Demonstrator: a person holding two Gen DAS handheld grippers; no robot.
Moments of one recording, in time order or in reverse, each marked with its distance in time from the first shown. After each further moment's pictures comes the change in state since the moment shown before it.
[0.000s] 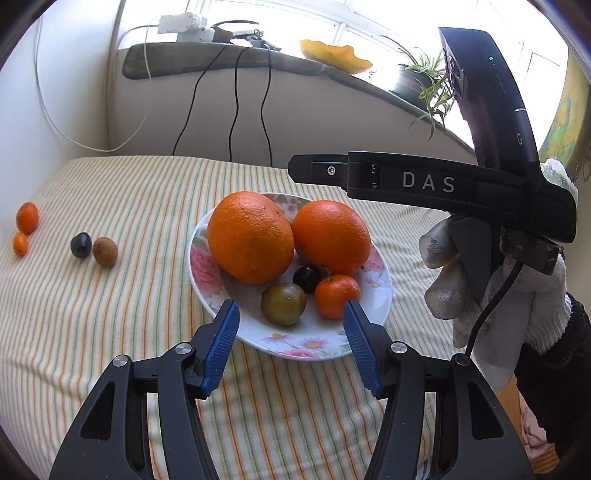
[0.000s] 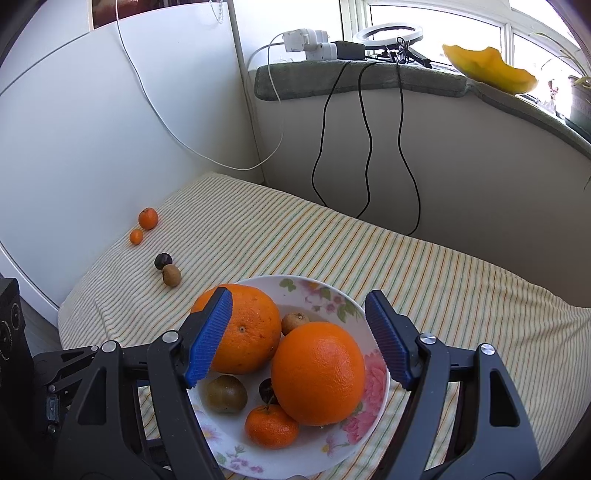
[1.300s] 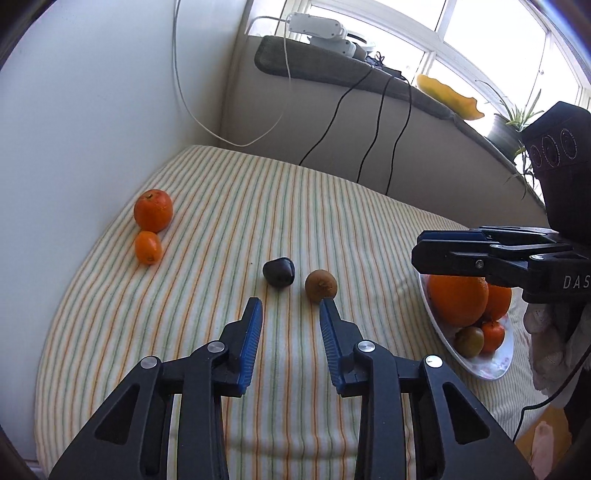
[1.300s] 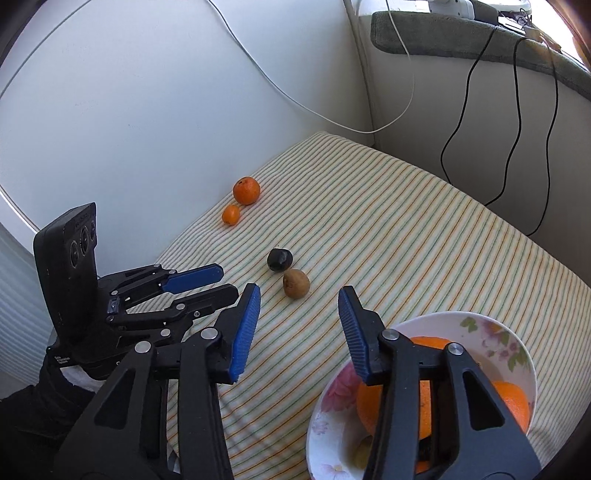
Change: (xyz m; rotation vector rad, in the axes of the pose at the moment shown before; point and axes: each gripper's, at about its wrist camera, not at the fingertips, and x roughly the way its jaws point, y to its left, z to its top) left arm -0.022 0.156 0.016 -0.157 -0.021 0.179; right arm 0.083 0.093 0.036 -0.068 0.228 0.319
